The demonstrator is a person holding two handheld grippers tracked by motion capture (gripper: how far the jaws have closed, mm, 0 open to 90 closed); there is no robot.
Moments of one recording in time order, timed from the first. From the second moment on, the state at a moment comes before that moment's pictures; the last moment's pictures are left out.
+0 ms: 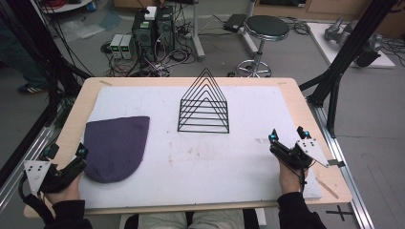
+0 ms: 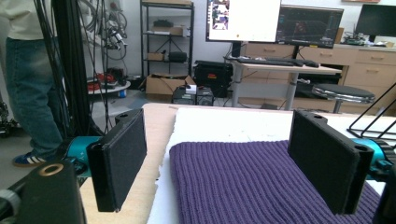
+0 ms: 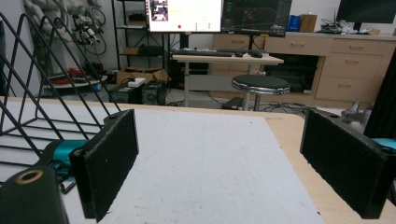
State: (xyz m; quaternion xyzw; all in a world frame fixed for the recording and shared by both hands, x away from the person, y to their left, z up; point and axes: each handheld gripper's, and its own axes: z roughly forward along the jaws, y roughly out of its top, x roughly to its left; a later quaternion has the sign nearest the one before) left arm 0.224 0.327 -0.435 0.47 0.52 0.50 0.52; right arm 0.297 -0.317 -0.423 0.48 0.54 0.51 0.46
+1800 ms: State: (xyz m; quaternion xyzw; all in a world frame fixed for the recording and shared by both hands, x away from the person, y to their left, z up) left arm 0.247 0.330 -0.403 0.61 0.40 0.38 0.57; right arm 0.299 -0.313 -0.426 0.47 0.57 0.50 0.45
